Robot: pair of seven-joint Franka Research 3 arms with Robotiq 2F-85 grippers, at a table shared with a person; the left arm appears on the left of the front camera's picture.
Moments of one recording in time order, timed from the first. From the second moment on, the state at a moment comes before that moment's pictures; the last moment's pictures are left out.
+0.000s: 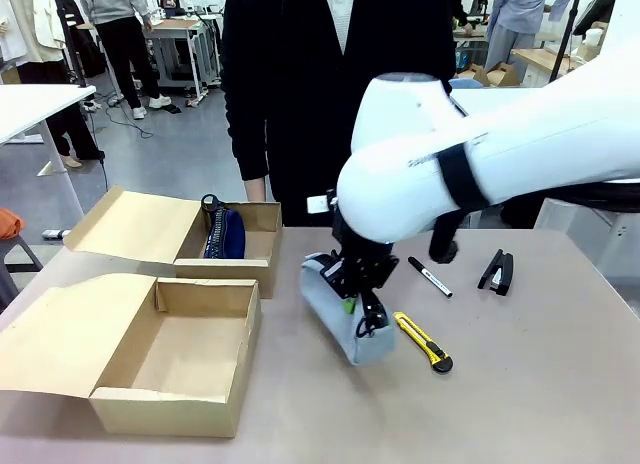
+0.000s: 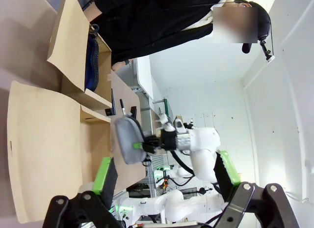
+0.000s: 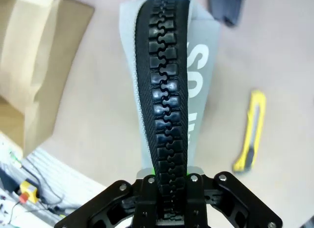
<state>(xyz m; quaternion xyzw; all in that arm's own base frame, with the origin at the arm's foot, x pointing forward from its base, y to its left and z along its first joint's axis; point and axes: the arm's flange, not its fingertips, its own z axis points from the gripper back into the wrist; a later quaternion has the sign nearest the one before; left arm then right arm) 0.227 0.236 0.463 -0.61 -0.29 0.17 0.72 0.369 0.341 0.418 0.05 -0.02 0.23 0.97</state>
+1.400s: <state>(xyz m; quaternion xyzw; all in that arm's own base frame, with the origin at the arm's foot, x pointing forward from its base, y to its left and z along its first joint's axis) 0.226 0.236 0.463 -0.61 -0.29 0.17 0.72 0.239 0.548 0.484 0.14 -0.09 0.01 0.99</state>
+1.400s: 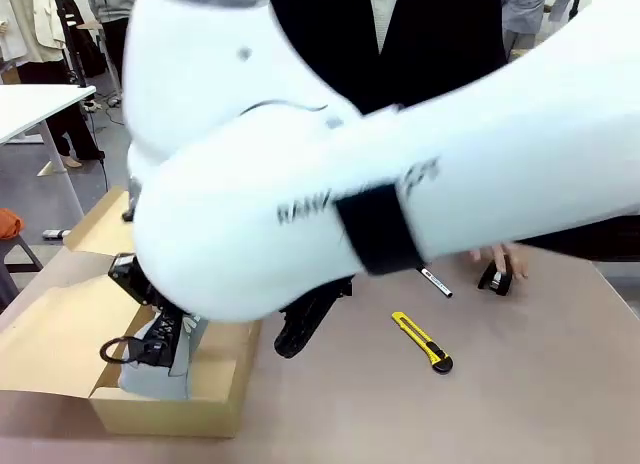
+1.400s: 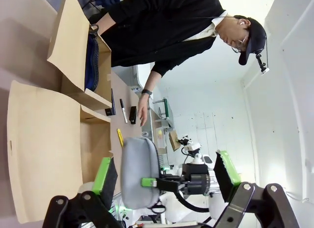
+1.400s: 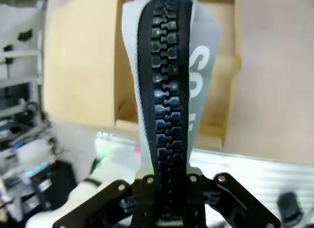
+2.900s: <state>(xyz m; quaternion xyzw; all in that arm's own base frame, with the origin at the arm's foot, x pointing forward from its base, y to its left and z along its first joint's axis) 0.226 0.236 0.463 -0.61 -0.29 0.17 0.72 0.305 0.619 0.373 0.09 -0.07 0.02 0.99</state>
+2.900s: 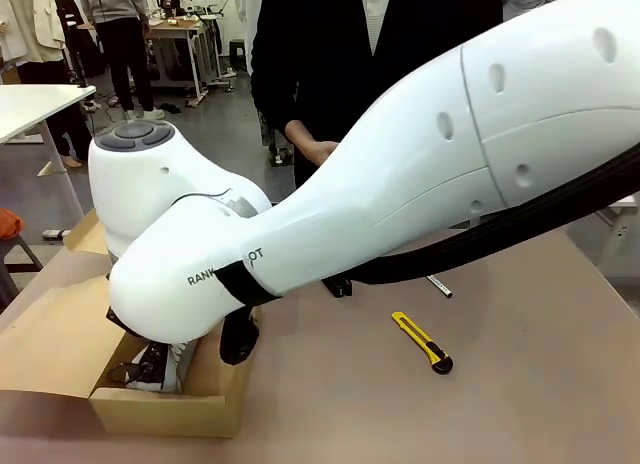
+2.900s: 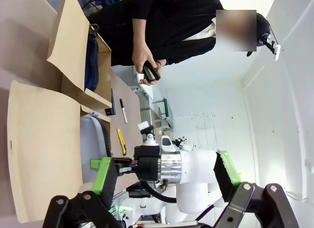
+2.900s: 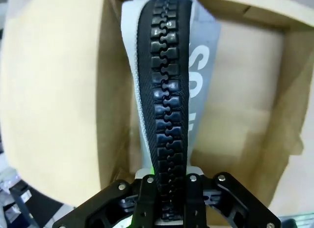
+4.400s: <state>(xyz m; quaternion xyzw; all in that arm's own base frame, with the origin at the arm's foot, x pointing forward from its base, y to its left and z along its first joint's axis) 0.226 0.236 0.463 -0.61 -0.29 0.17 0.72 0.320 0.615 0.378 0.12 -0.05 -0.01 0.99</state>
